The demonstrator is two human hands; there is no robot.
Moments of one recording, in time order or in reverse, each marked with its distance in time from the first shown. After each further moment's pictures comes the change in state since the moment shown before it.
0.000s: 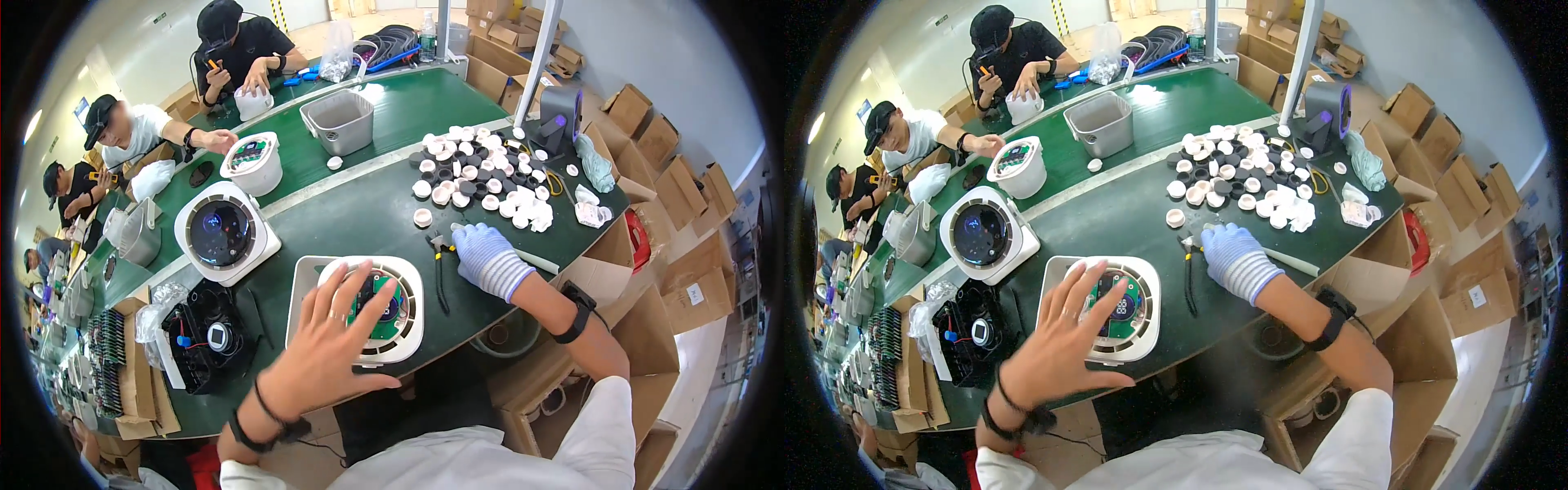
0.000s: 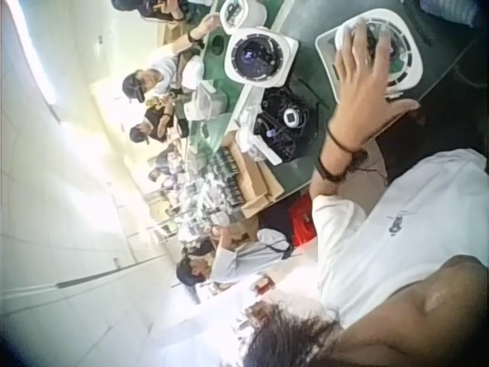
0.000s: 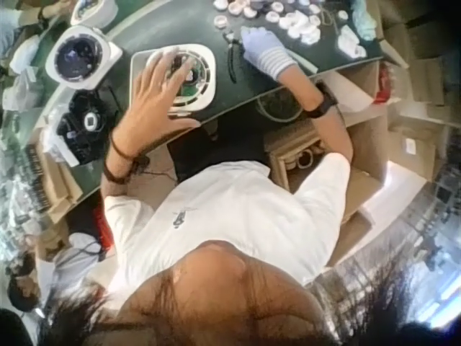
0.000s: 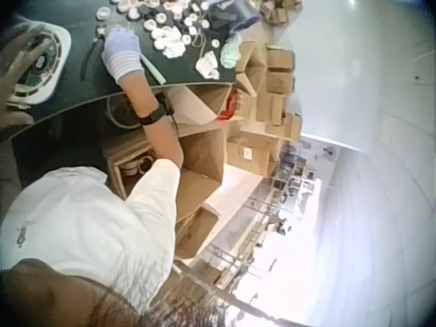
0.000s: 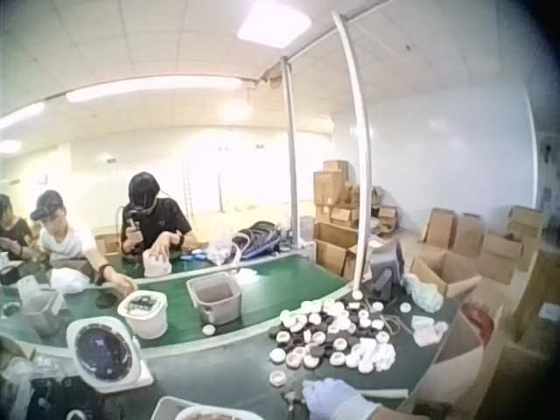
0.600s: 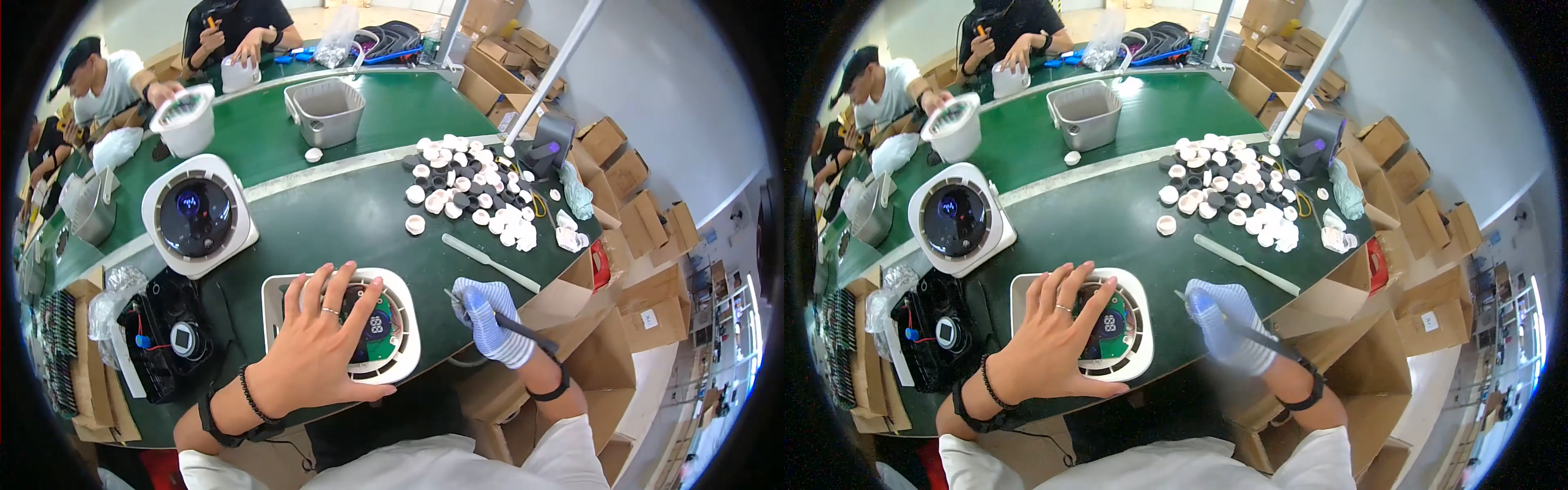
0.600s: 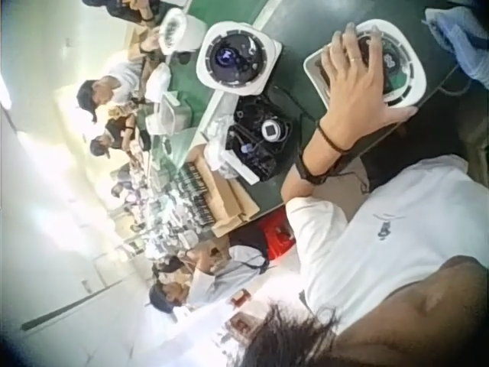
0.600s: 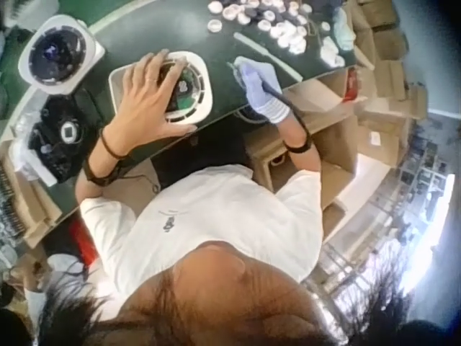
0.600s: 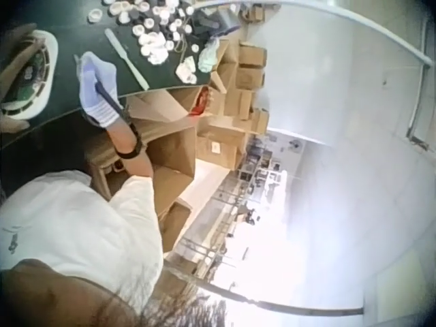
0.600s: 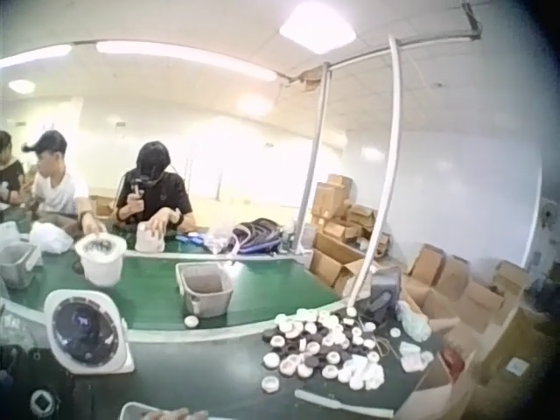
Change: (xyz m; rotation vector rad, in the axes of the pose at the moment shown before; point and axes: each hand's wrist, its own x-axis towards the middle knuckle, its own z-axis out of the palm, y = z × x) left_hand 0.003 -0.036 0.020 -0.027 0.014 0.001; right_hand -0.059 -0.055 -0.063 1.105 0.177 0.177
